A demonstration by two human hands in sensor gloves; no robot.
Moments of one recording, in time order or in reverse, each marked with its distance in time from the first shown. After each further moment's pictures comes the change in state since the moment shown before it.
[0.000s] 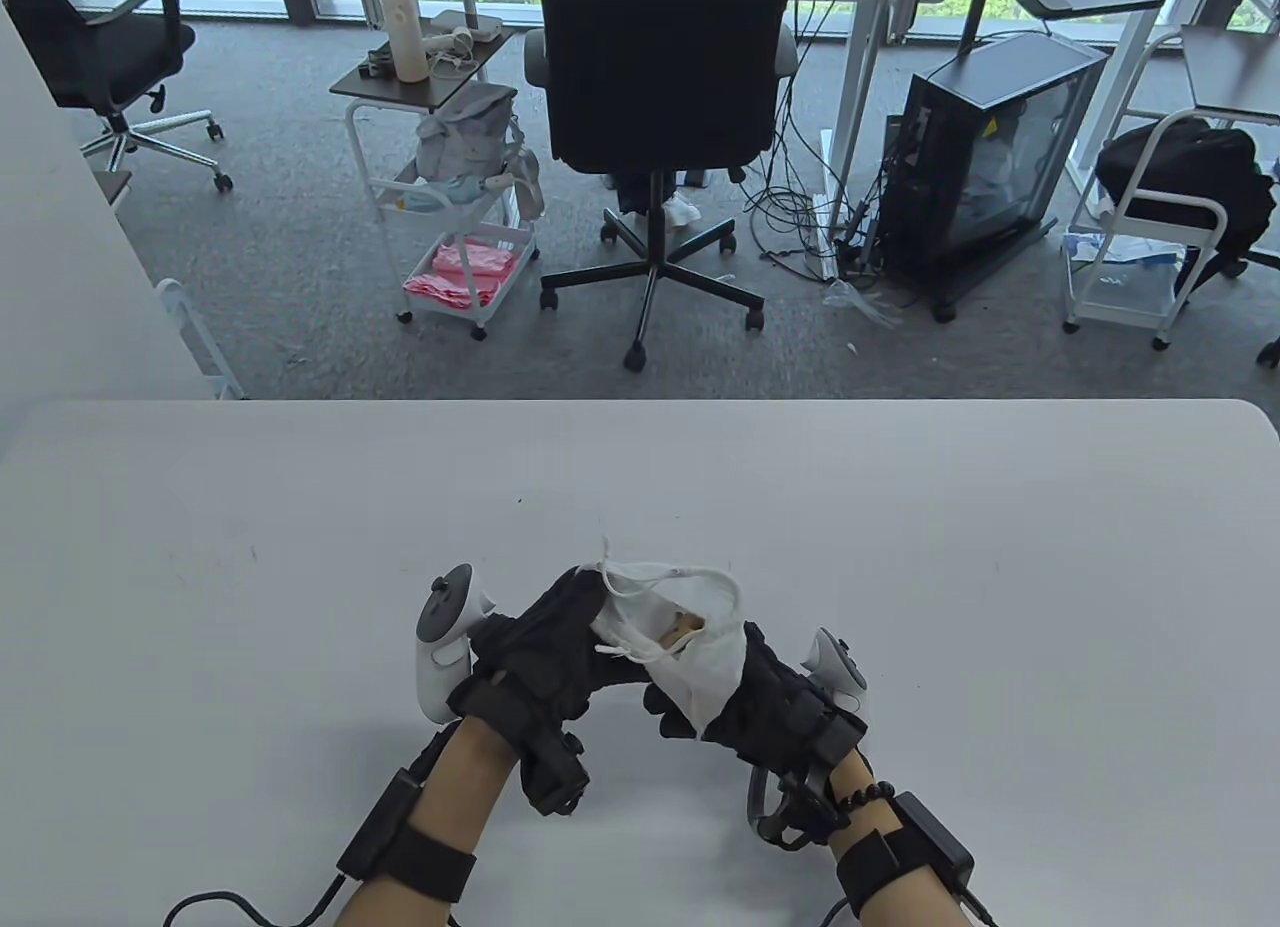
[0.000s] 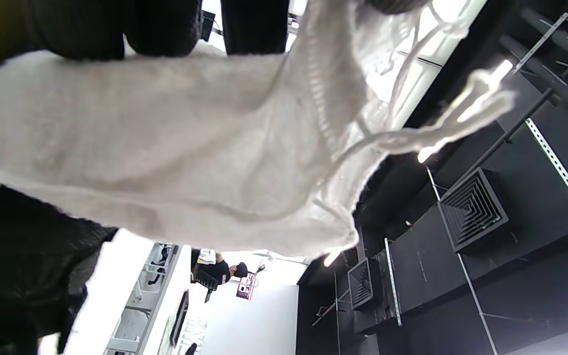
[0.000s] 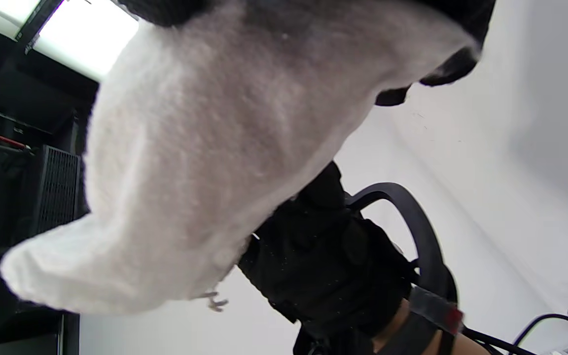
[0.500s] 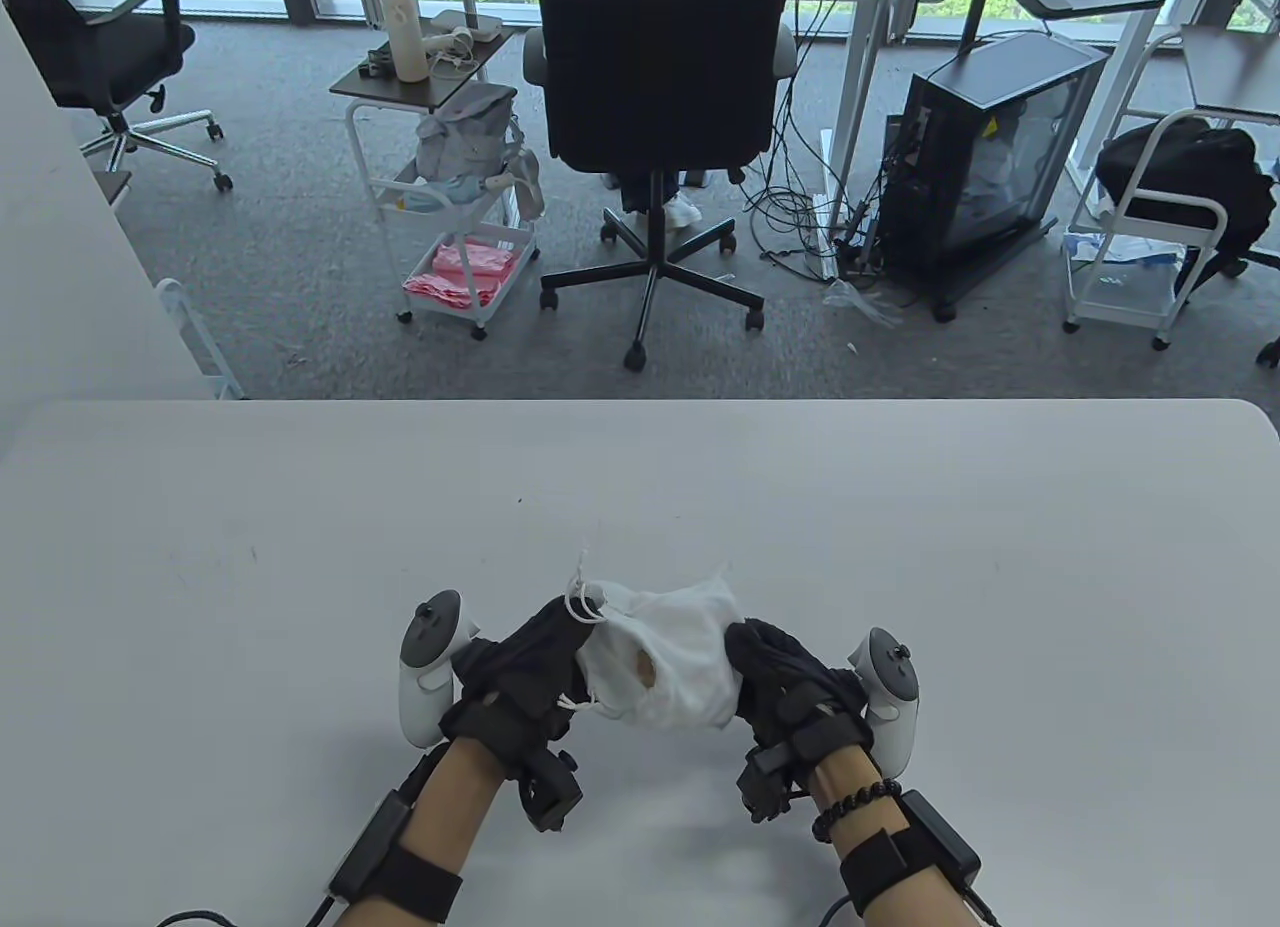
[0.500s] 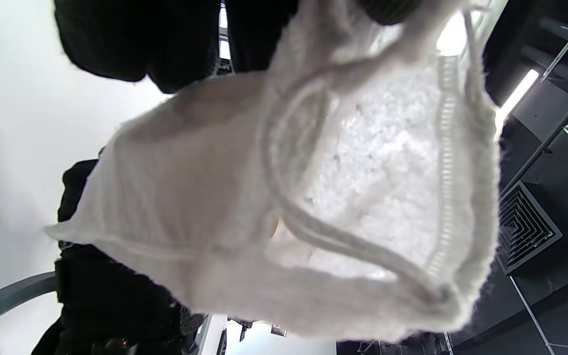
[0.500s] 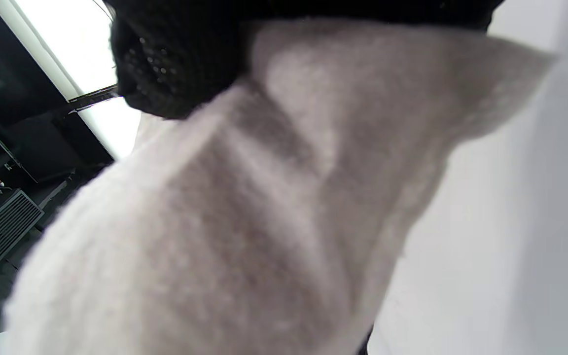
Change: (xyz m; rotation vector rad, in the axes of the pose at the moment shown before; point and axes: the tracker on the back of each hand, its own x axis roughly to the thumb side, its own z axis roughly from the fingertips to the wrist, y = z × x) left_hand -0.020 0.015 0.019 0.070 0.058 -0.081; right_hand 0.026 -0.003 0.019 -0.499 -0.067 0.354
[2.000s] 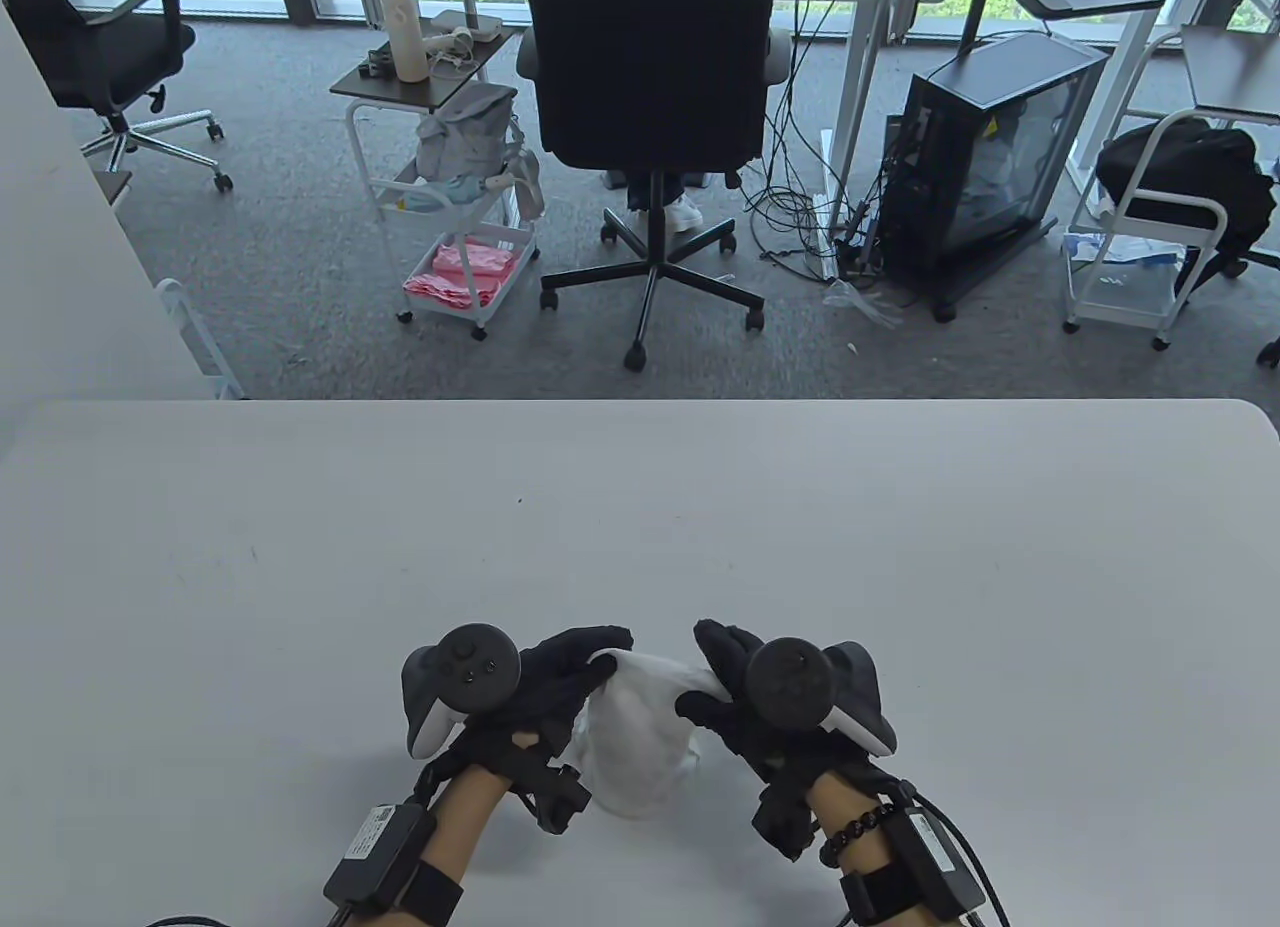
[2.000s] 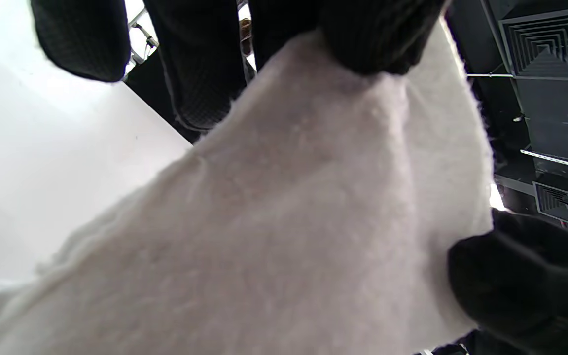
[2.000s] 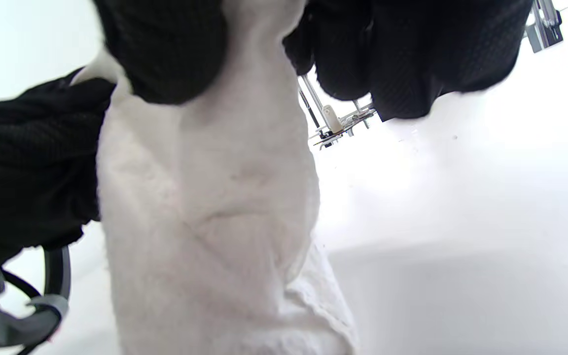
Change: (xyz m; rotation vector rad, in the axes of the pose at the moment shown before) left_hand -0.010 0.000 0.003 0.215 -0.104 -0.955; right_hand 0.048 0.054 0.027 0.036 -0.311 1.304
